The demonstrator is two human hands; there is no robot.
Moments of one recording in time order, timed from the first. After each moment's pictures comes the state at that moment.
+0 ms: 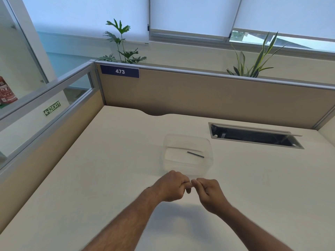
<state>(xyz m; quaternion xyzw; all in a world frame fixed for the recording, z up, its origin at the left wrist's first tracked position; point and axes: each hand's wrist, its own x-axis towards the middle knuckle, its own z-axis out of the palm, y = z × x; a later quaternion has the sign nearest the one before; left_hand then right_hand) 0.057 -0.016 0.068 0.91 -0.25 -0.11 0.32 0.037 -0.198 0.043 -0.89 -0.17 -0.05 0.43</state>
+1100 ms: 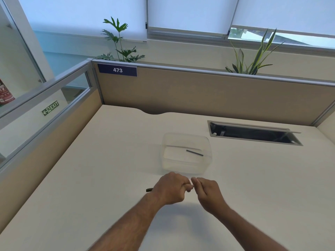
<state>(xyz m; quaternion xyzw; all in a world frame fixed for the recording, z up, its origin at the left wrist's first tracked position) 0.051 -0.021 0.053 0.92 -0.23 -0.06 0.31 0.034 -0.194 0.036 -0.91 -0.13 -0.07 0.38</state>
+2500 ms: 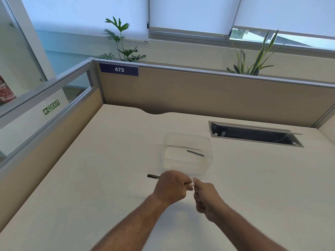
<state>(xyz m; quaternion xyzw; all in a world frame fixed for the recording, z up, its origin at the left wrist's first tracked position) 0.048 -0.026 0.052 0.92 -0.25 0.10 0.29 0.027 -0.174 0.057 -0.68 0.24 0.20 0.67</state>
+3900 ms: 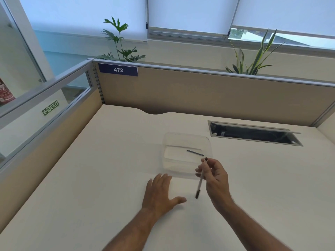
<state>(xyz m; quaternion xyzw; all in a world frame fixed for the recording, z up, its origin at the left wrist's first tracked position) 0.034 -0.001 -0.016 0.98 -0.05 -0.03 0.19 0.046 -0.189 0.061 -0.71 0.03 -0.10 0.69</state>
